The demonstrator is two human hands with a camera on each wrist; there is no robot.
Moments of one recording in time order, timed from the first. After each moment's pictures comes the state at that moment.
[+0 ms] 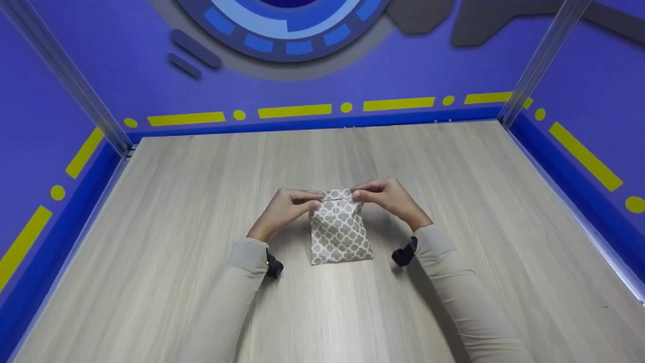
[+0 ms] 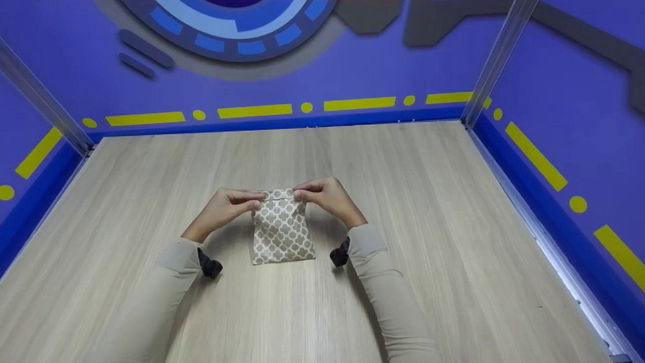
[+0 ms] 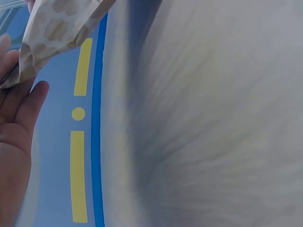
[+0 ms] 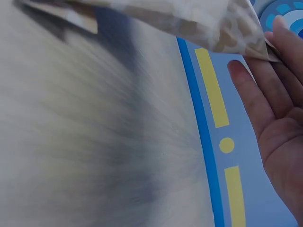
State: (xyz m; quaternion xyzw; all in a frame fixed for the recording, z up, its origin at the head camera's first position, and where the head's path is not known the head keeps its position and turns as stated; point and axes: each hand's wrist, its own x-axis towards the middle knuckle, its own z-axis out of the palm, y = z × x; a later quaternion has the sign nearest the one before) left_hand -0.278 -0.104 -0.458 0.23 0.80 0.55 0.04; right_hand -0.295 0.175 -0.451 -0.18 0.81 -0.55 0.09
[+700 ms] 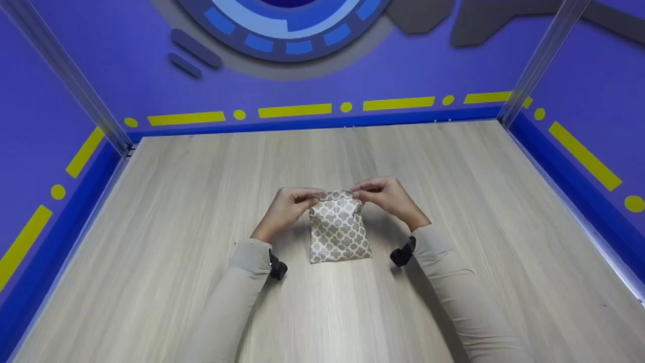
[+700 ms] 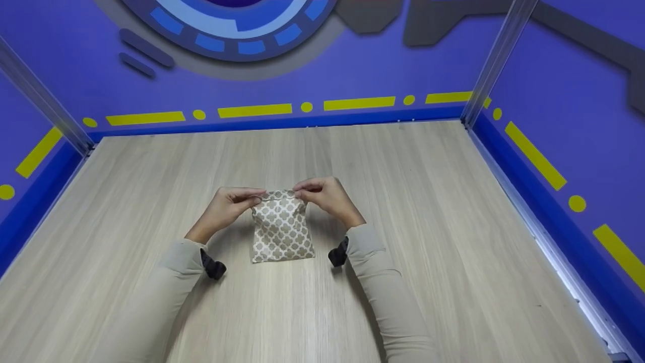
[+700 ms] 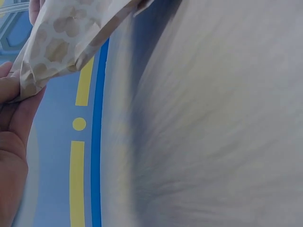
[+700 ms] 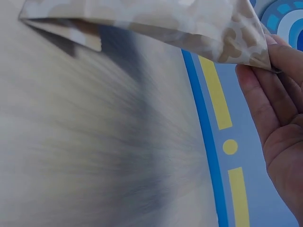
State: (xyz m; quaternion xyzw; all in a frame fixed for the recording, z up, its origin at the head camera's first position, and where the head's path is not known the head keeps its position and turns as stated) left_hand -0.277 -0.096 -0.461 0.24 0.81 0.54 -0.02; right_hand -0.294 0.171 -0.452 -0.18 0.80 -0.56 0.06
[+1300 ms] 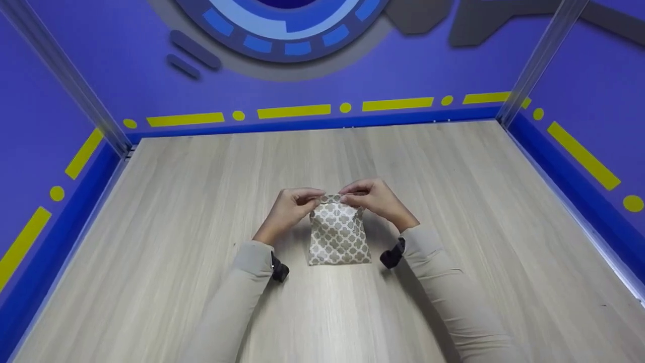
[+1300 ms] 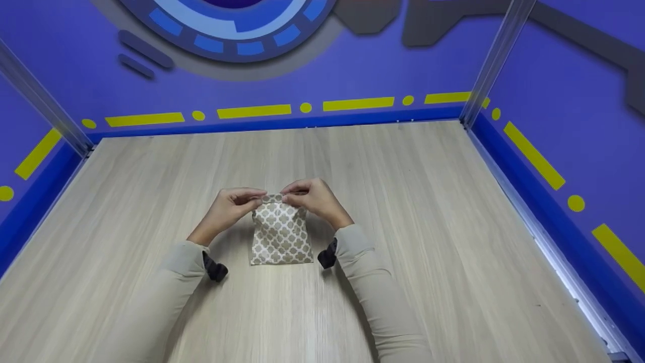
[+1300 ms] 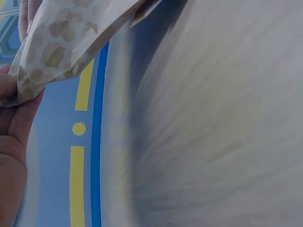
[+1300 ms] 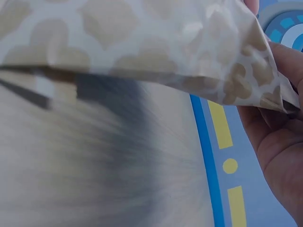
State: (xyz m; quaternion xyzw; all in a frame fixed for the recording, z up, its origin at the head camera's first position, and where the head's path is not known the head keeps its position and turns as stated) left_hand -0.275 -0.089 -0.462 0.23 0.80 0.55 -0.04; right_hand -0.292 0.147 -0.448 -0.20 0.80 -0.56 0.08
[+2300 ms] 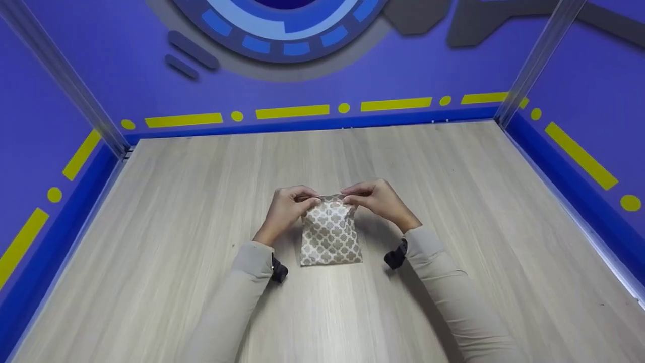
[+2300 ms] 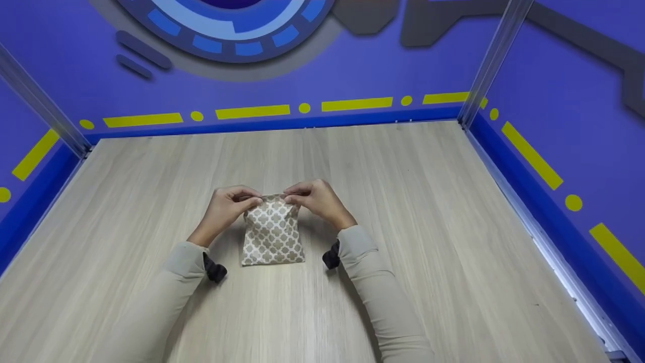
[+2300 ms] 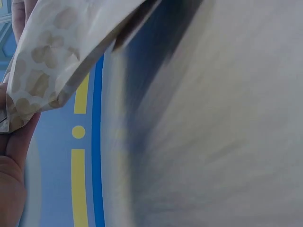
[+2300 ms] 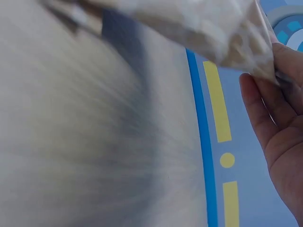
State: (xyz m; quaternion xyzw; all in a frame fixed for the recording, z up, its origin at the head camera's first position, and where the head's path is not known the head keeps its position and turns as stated) left_hand -0.276 -0.087 -0.462 0.20 0.81 0.54 -0.11; right_hand -0.291 0.156 -0.452 -0.26 0.82 -0.50 -0.01
